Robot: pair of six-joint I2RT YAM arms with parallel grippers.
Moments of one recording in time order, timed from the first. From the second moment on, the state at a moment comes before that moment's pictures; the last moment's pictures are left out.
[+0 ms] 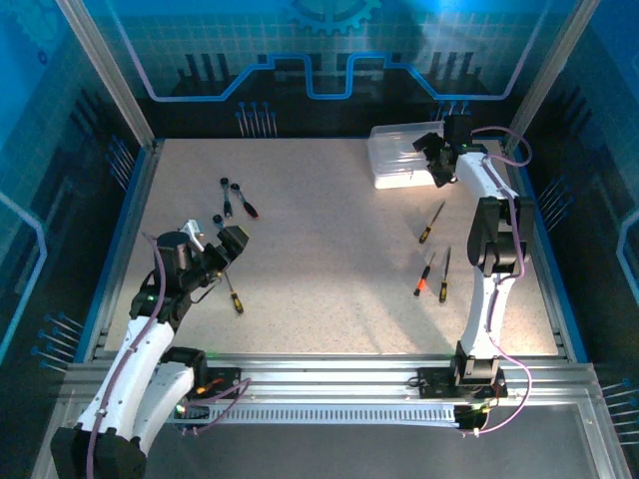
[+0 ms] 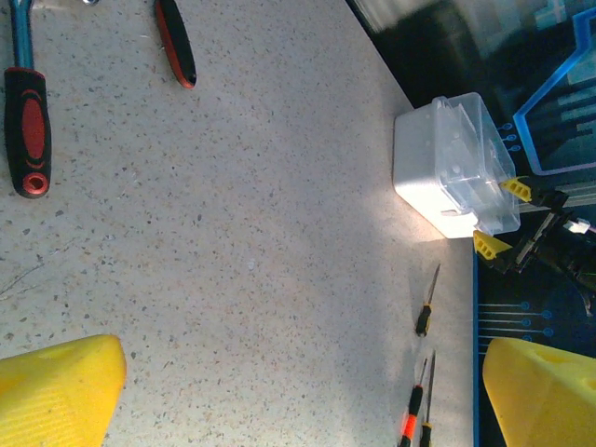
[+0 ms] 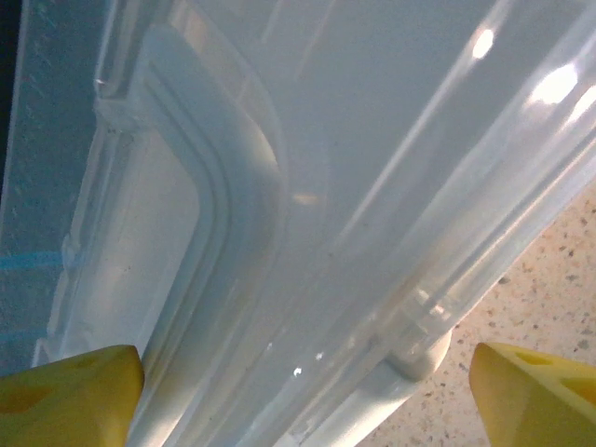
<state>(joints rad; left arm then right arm) -0.06 0.72 0.54 -0.35 0.31 -0.92 -0.02 2.17 1.83 -0.51 -0.12 1.02</state>
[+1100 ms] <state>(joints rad) -0.06 0.74 0.54 -0.38 0.30 -0.92 -0.02 2.28 1.94 -0.46 -0.17 1.23</state>
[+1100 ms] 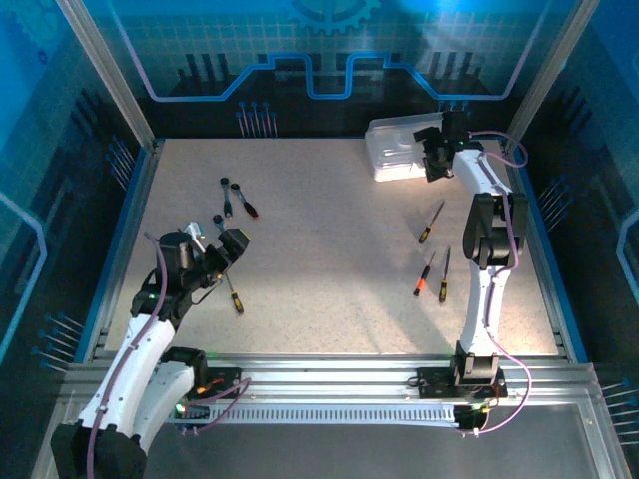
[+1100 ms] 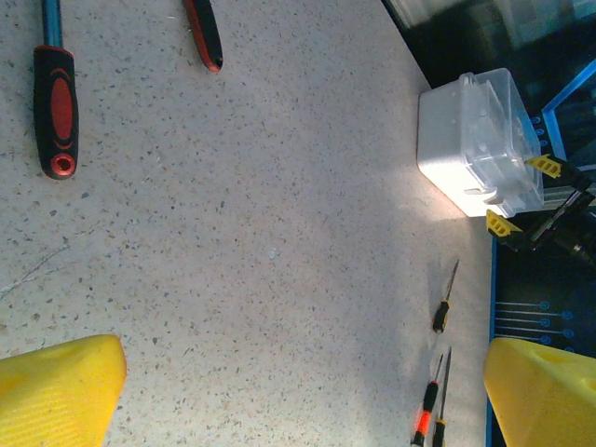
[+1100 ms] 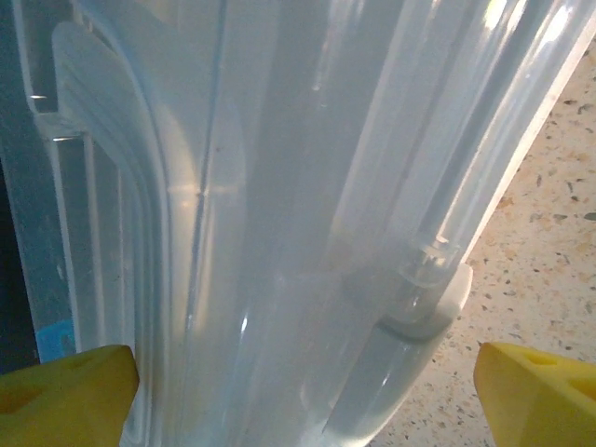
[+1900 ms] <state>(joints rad) -0.06 0.77 0.54 -0.38 0.31 -0.89 -0.04 2.25 1.92 -0.40 -0.19 1.27</state>
